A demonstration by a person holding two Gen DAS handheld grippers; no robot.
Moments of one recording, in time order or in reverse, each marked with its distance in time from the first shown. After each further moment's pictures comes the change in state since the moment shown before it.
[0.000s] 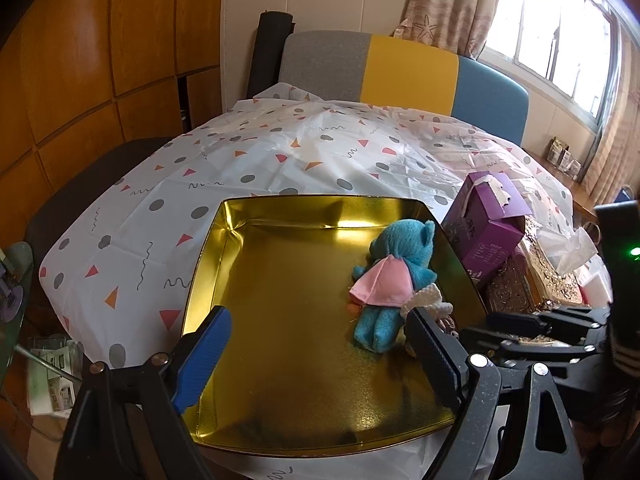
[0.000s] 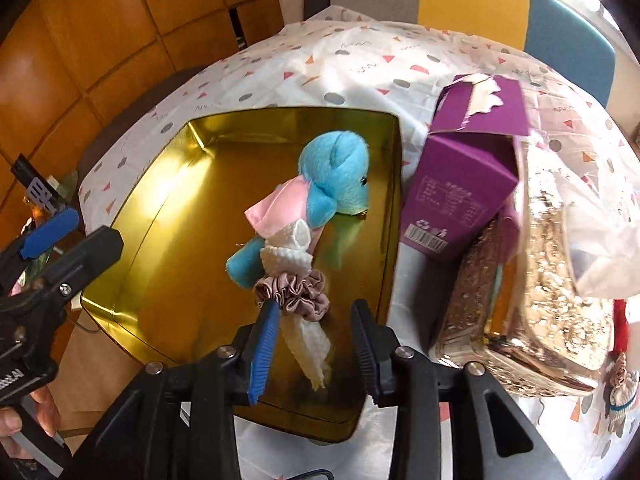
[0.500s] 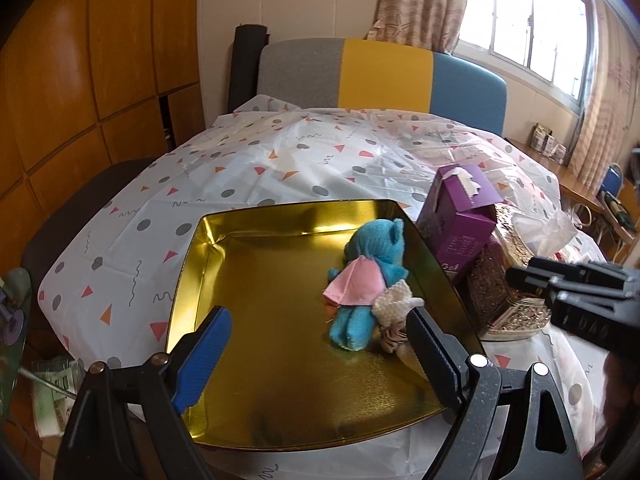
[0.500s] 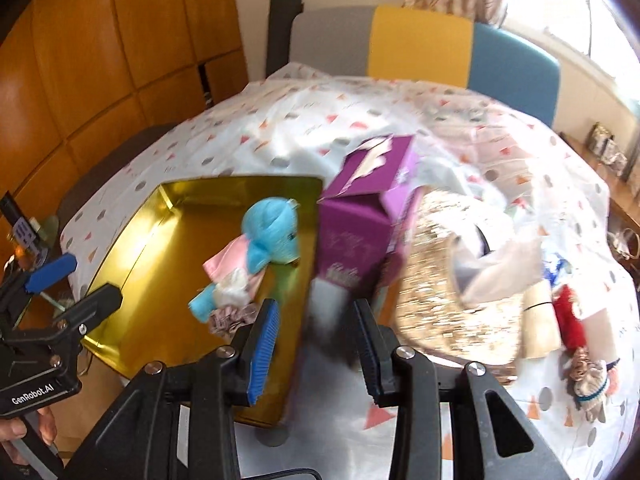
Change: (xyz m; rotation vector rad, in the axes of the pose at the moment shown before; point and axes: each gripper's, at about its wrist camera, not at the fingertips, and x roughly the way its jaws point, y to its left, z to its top) left arm -0.014 -0.027 -0.003 0.085 -0.031 -0.026; right arm -0.062 -0.034 -0.012 0.062 -0.212 -0.126
